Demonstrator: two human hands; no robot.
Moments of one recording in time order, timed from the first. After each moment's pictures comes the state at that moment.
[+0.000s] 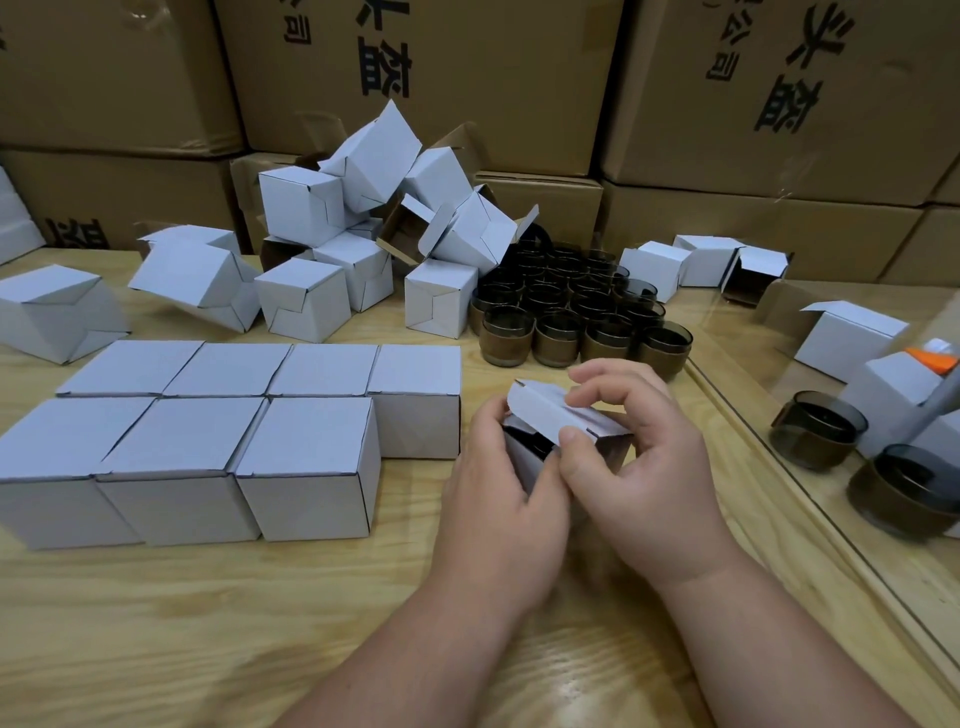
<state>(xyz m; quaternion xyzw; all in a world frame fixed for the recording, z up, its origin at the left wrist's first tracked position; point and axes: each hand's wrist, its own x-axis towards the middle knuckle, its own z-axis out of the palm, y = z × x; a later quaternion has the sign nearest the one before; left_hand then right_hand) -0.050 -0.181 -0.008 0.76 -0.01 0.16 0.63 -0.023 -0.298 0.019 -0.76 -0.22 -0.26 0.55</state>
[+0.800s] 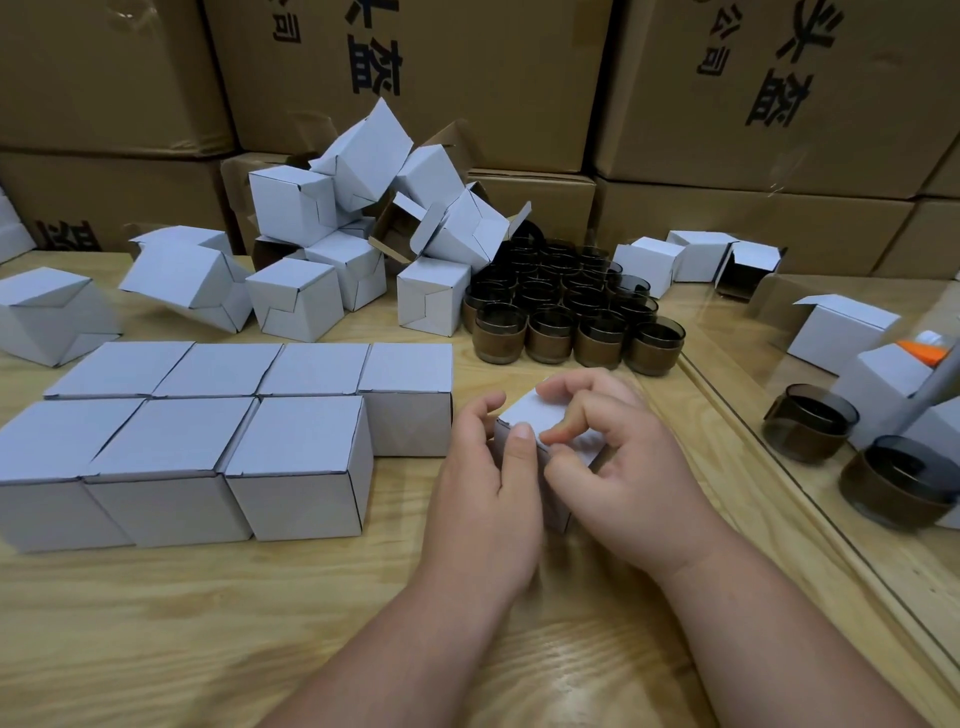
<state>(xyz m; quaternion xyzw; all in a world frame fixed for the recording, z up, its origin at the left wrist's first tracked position) -0.044 -0.178 -0.016 0.75 0.03 0.18 0.63 -0.019 -0.303 0.017 -0.82 -0.23 -0.17 0.50</state>
